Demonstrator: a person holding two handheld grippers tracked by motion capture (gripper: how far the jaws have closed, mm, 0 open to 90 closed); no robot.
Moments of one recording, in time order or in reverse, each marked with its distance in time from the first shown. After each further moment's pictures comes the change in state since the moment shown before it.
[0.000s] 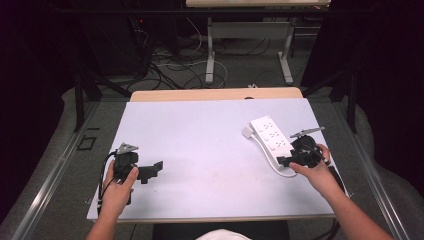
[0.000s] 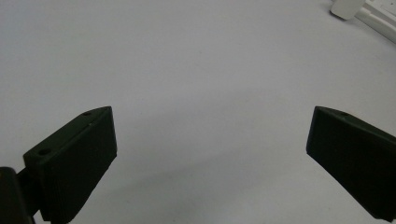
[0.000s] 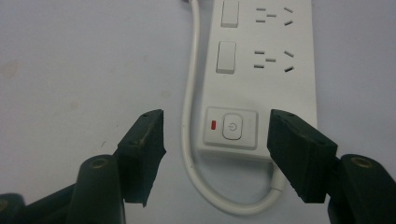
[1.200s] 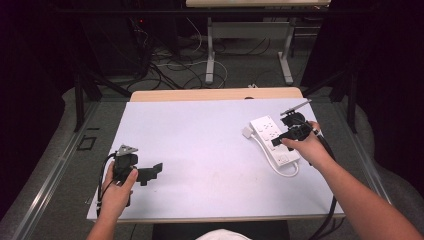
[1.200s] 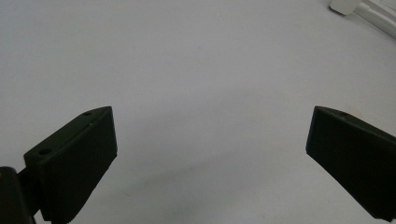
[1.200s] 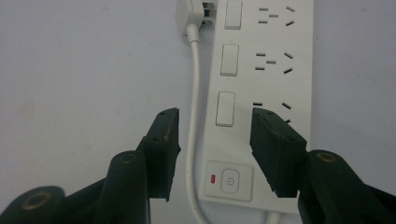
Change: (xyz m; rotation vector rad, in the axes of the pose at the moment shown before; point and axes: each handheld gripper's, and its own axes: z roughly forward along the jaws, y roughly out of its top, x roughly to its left) left arm 0.000 -0.004 -0.002 0.004 -0.003 0.006; right arm -0.005 0.069 0.010 0.149 0.037 0.058
